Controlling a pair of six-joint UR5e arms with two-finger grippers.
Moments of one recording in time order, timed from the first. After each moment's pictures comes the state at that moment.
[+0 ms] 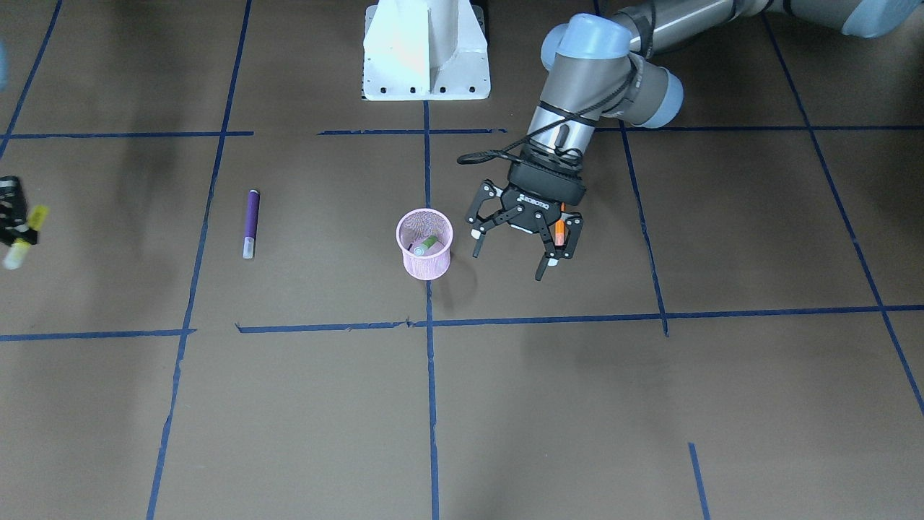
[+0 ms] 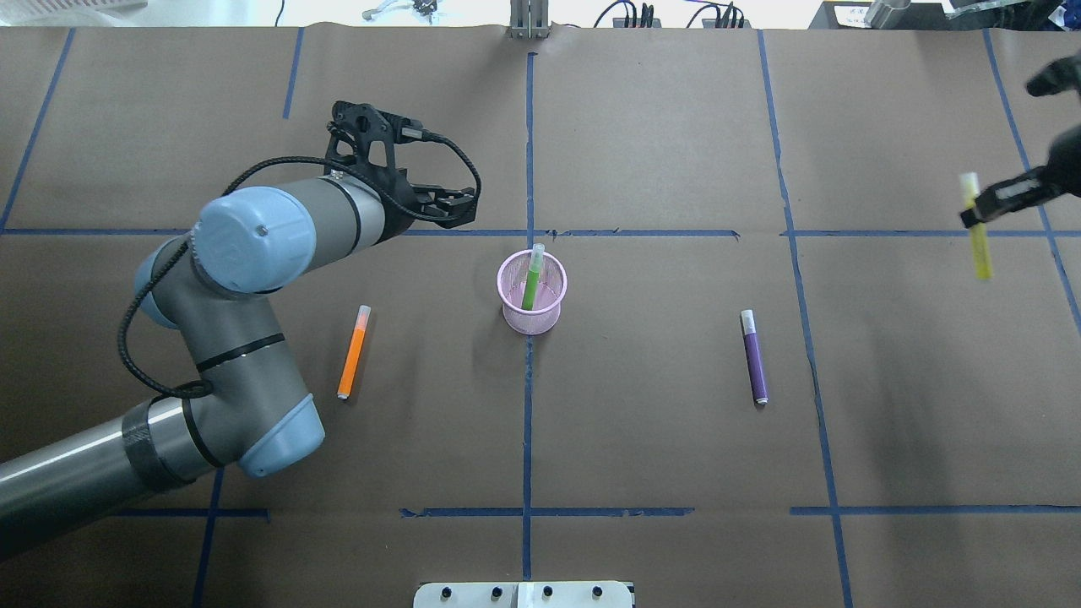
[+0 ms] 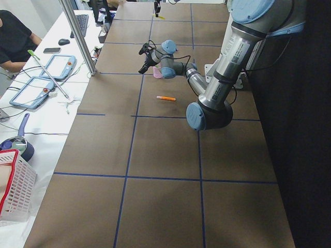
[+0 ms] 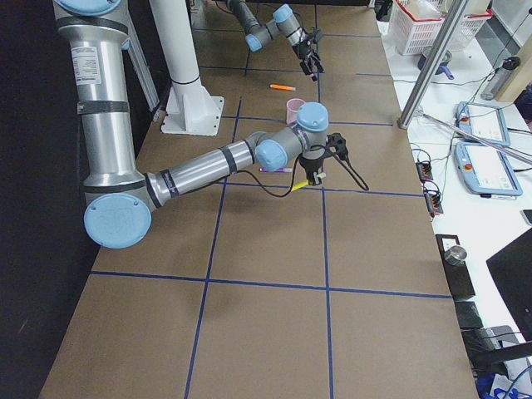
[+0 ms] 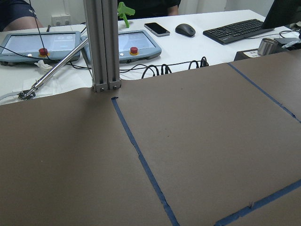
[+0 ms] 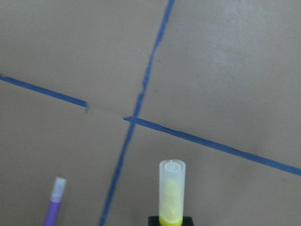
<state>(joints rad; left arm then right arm) -0.61 -2.09 -1.66 -2.23 -1.51 -0.91 1.10 -1.43 1.92 -1.36 2.25 0.52</state>
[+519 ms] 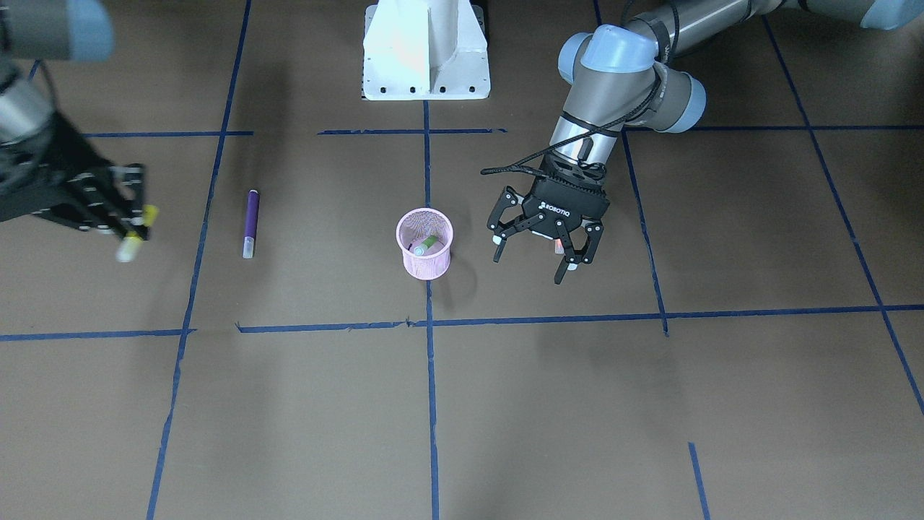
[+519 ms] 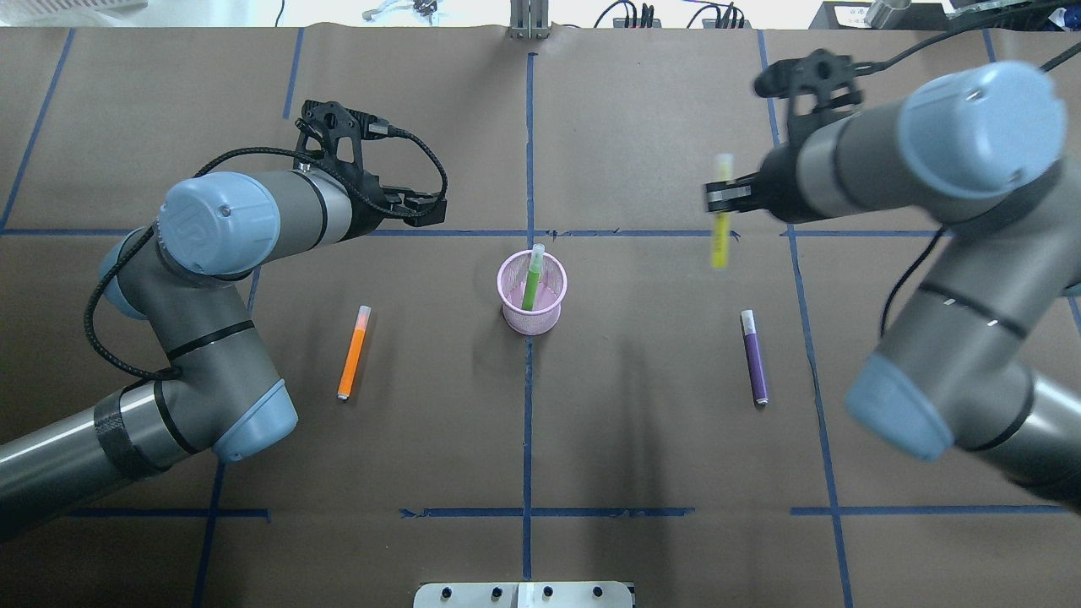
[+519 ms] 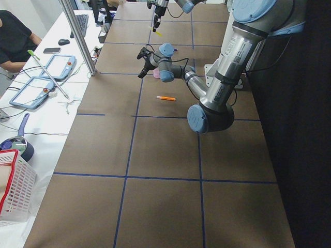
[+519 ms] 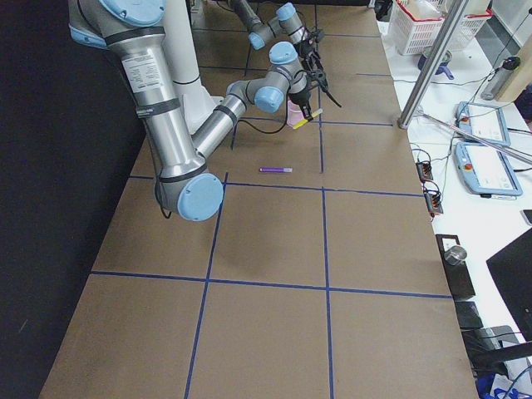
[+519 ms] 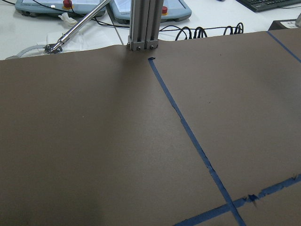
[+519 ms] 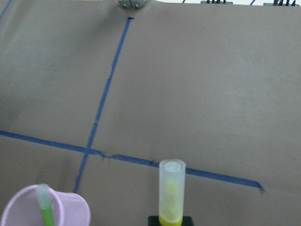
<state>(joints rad) -0.63 -2.07 -1.66 -2.23 -1.54 -0.91 0.69 -1.16 2.02 -1.36 1.73 1.01</state>
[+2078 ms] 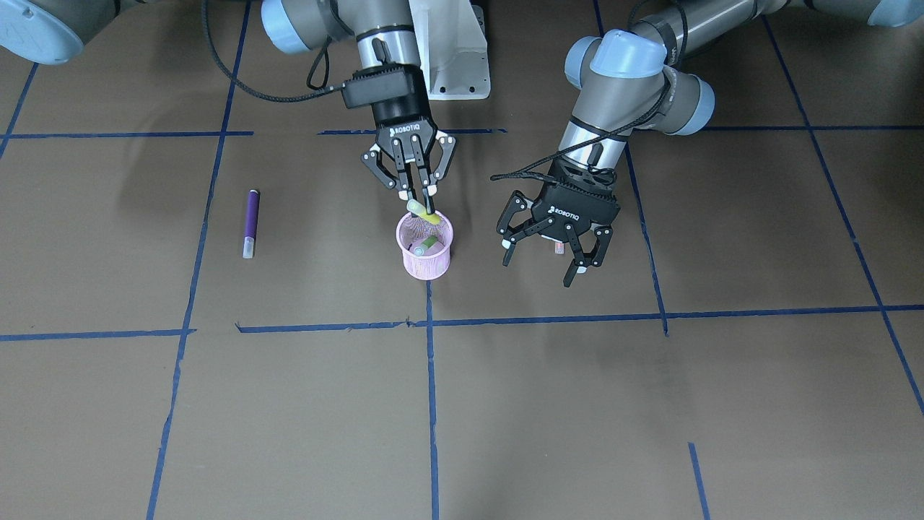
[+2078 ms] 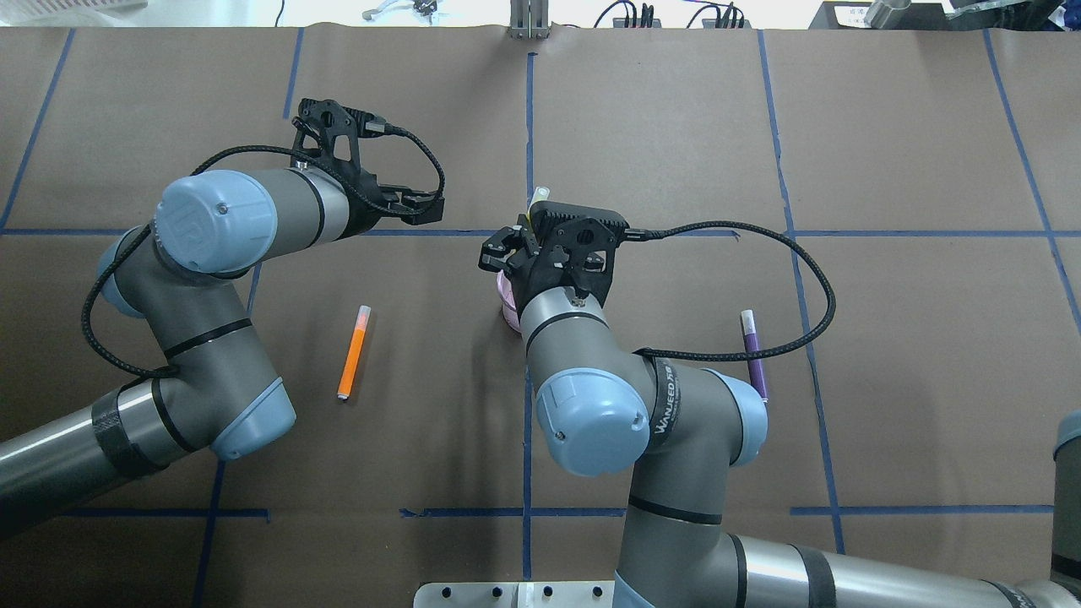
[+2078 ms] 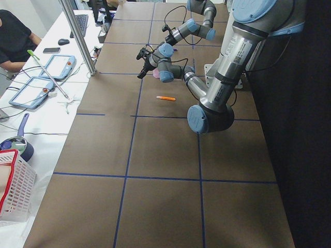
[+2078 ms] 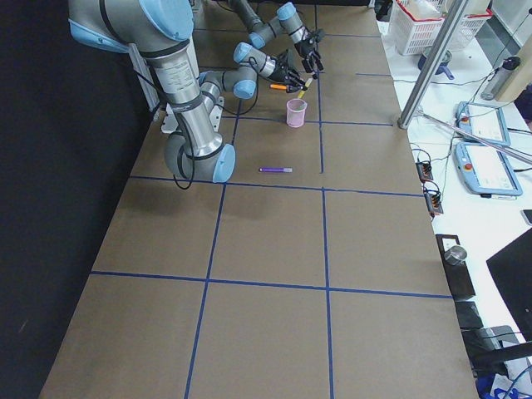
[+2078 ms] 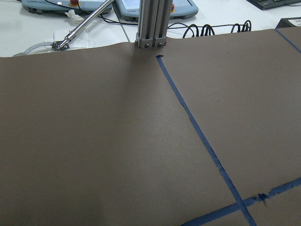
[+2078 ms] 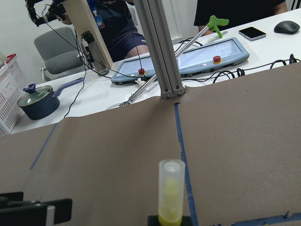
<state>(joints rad) -0.63 -2.07 -1.66 -2.23 -1.54 -0.92 0.28 -0.92 1.71 -1.19 0.84 1.42</state>
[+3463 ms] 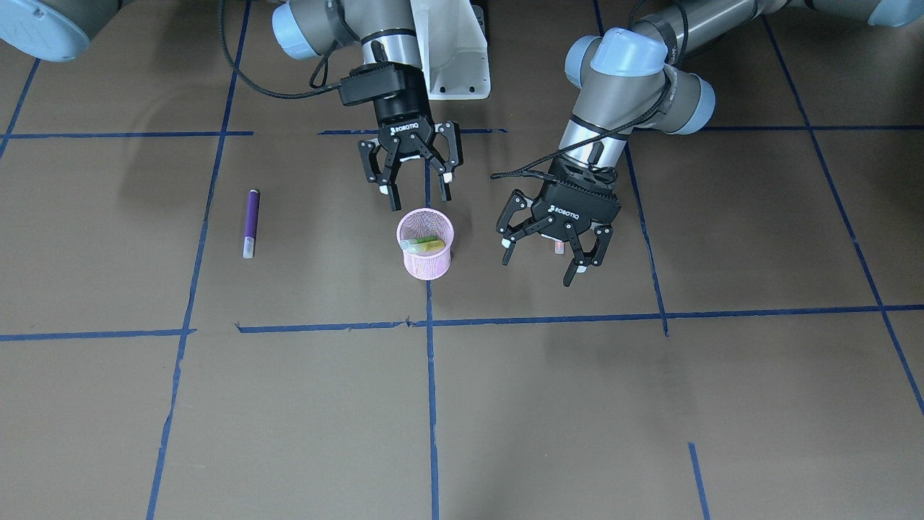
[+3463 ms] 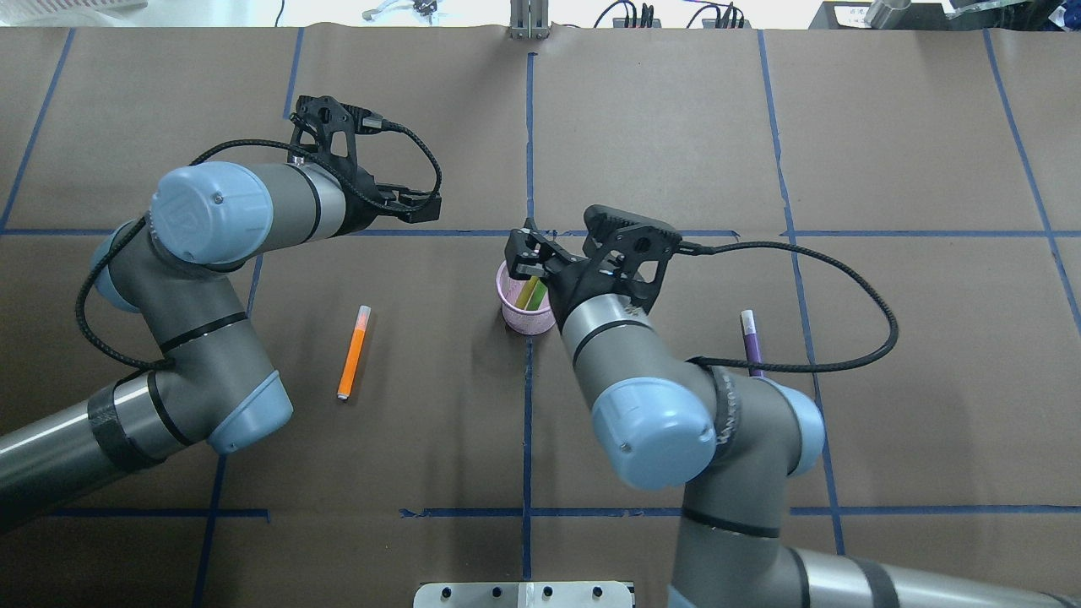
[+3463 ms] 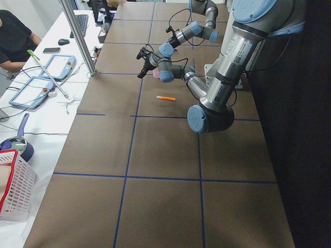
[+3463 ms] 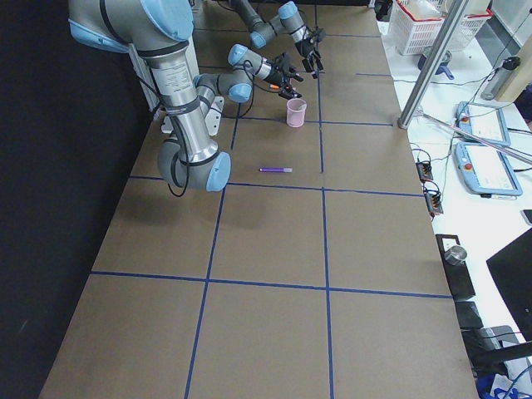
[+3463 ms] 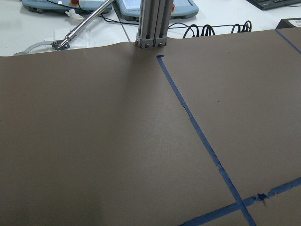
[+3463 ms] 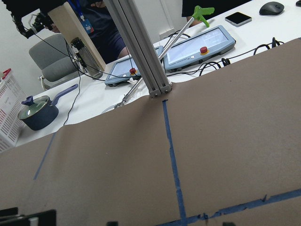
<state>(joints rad) -0.67 -2.07 -1.66 -2.17 -1.63 -0.92 0.32 -1.04 1.86 -1.19 0.95 1.51</state>
